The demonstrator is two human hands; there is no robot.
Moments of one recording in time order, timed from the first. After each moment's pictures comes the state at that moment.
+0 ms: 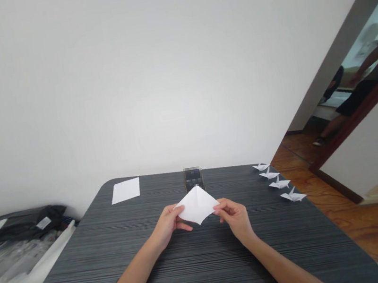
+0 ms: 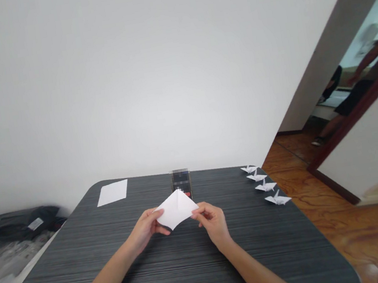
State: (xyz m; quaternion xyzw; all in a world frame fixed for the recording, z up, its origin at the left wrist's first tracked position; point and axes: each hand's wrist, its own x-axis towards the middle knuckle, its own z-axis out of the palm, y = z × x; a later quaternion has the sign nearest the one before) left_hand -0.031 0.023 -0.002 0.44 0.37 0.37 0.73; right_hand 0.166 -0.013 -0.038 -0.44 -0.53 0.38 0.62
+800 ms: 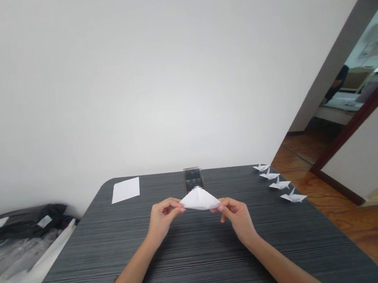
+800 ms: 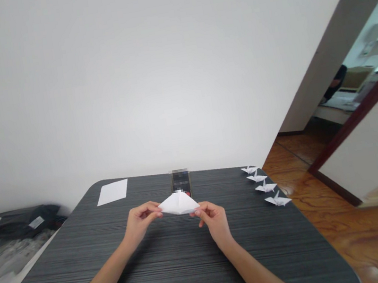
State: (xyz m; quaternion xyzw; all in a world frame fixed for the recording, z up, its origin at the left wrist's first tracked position) left_hand -0.045 0.034 -0.008 0.61 0.34 0.50 0.50; right_hand 0.165 -0.013 -0.029 -0.44 -0.47 0.45 0.62
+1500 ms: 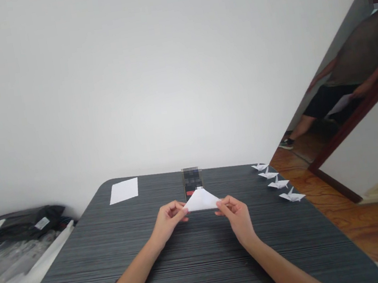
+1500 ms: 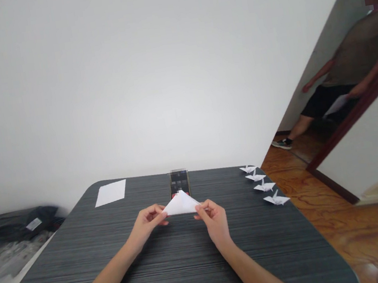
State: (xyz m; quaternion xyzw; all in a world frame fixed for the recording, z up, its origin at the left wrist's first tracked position) left_hand -0.032 0.029 -0.015 0.59 0.37 0.41 0.60; right_hand 0.163 -0.014 -0.031 -0.48 -0.42 0.43 0.63
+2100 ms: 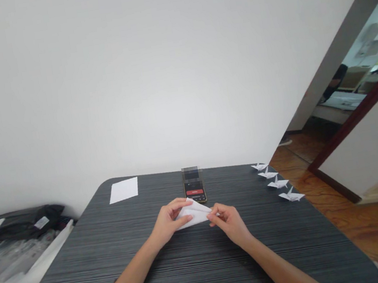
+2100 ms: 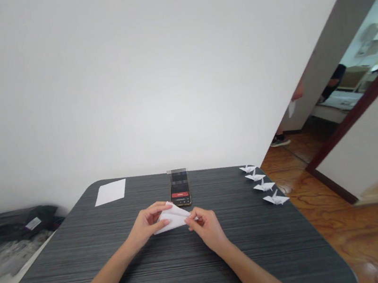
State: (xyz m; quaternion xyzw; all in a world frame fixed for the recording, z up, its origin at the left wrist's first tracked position) left_hand -0.037 0.031 -0.015 0.65 0.30 0.40 0.57; right_hand 0.160 -0.019 -0.036 -0.47 -0.59 0.42 0.50
